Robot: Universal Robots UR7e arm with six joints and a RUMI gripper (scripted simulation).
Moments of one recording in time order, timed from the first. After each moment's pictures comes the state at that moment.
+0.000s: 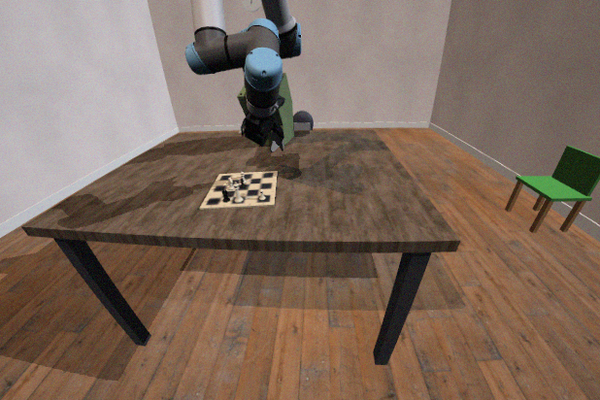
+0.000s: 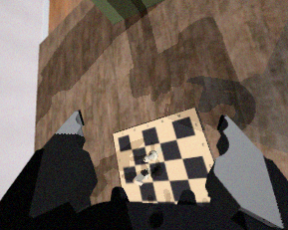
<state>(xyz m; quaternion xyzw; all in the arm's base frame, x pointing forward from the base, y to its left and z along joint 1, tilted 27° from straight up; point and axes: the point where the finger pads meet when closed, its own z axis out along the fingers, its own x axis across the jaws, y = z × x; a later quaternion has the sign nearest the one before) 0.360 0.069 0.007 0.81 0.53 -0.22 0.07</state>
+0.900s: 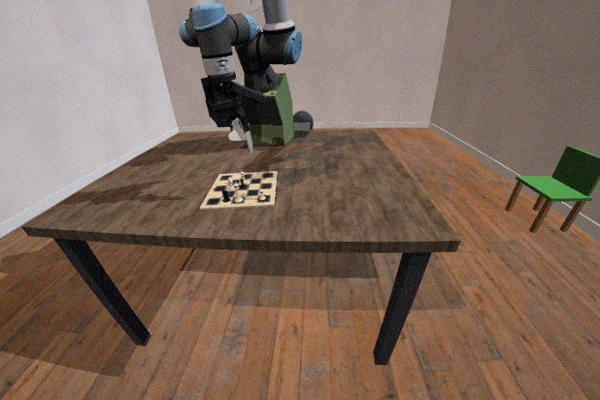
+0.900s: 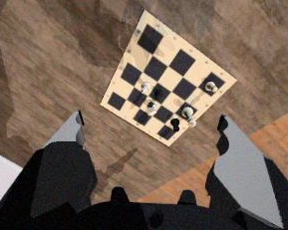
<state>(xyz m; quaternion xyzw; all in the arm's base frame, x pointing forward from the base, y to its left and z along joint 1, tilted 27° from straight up) 0.430 0.030 0.060 0.93 0.33 0.14 0.09</state>
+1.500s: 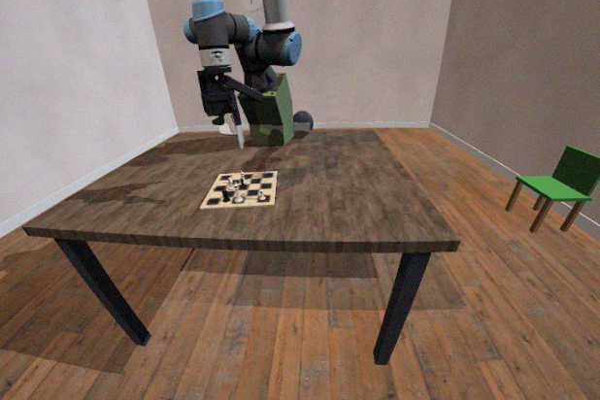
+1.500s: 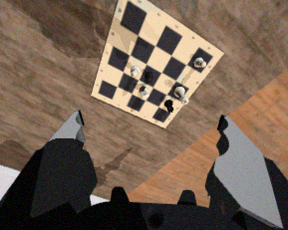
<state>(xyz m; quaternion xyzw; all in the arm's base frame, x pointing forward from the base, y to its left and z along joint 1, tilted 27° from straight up) 0.441 0.019 0.081 0.93 0.29 0.21 0.11</state>
